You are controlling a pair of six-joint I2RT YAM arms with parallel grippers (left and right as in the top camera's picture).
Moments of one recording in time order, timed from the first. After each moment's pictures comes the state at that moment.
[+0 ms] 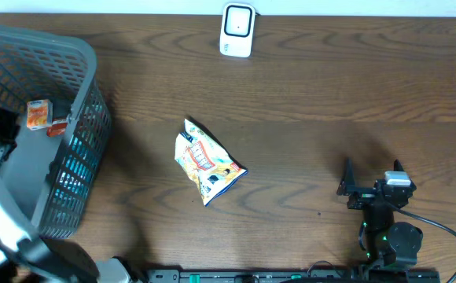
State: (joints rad) left arm 0.68 1.57 1.53 -1.10 0.10 -0.57; right arm -0.07 0.01 0.01 -0.07 -0.03 0.02
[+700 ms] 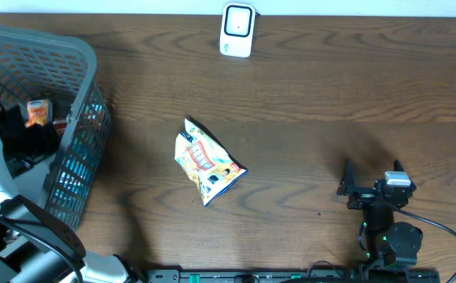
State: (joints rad) left arm 0.67 1.70 1.40 -1.15 0.18 0.17; right arm -0.07 0.01 0.01 -0.07 -0.03 0.02
